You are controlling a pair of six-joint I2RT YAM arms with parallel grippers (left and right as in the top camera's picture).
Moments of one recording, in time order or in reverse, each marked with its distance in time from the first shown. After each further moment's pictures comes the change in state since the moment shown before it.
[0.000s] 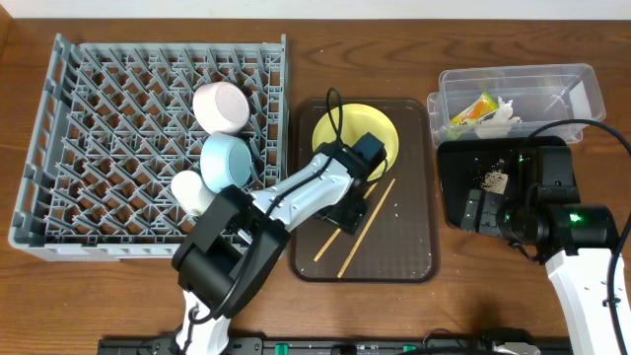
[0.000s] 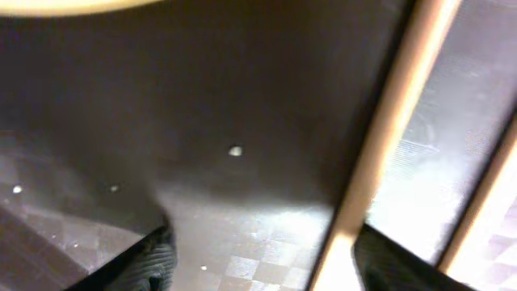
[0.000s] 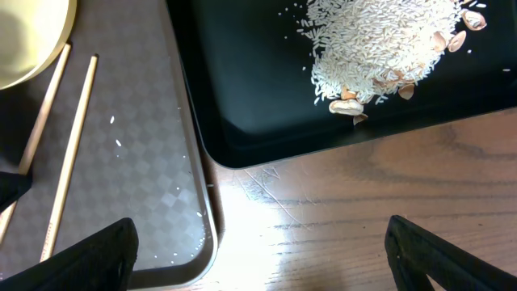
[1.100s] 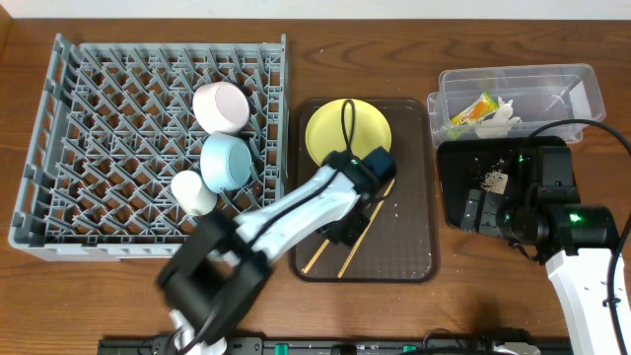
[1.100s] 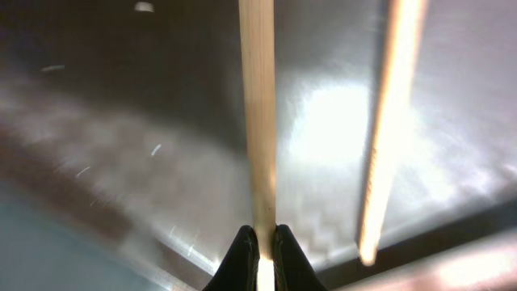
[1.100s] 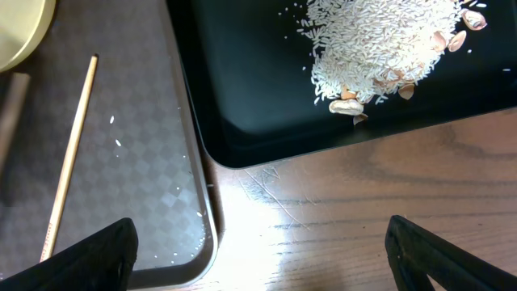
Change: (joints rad) left arm -0.078 -0.126 0.000 -0.183 0.015 0.056; right arm 0.000 0.000 0.000 0.000 0.000 0.000
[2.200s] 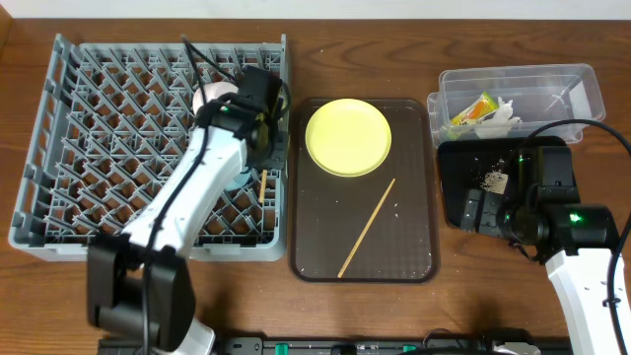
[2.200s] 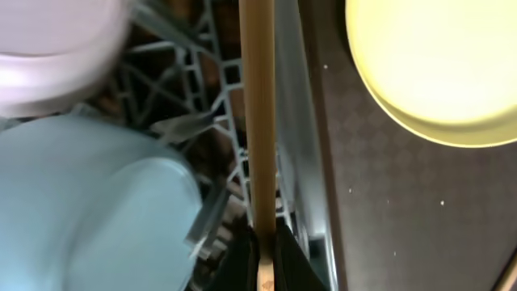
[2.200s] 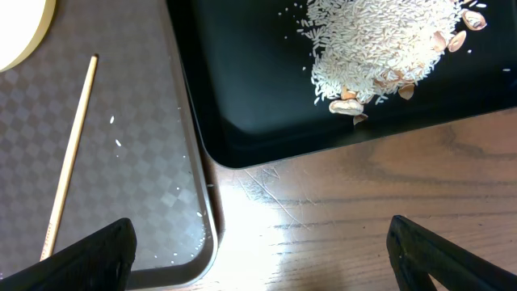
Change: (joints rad) left arm 0.500 -0.175 0.002 0.192 -0.028 0.025; right arm 0.000 0.000 0.000 0.000 0.000 0.000
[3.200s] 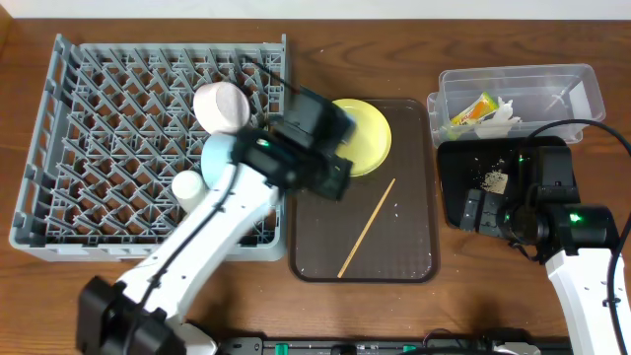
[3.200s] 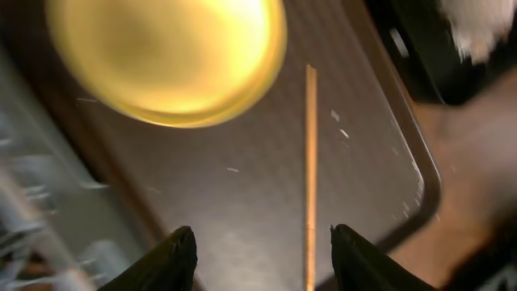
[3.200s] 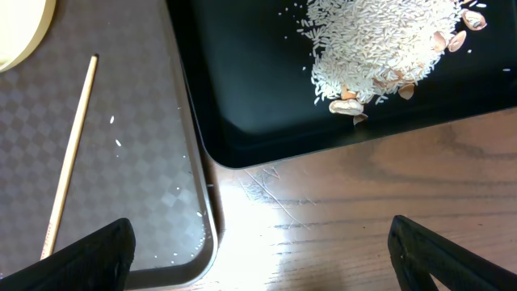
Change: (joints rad) left arm -0.298 -0.137 -0.003 0.013 0.223 -0.004; right arm 0.000 0.000 0.000 0.000 0.000 0.000
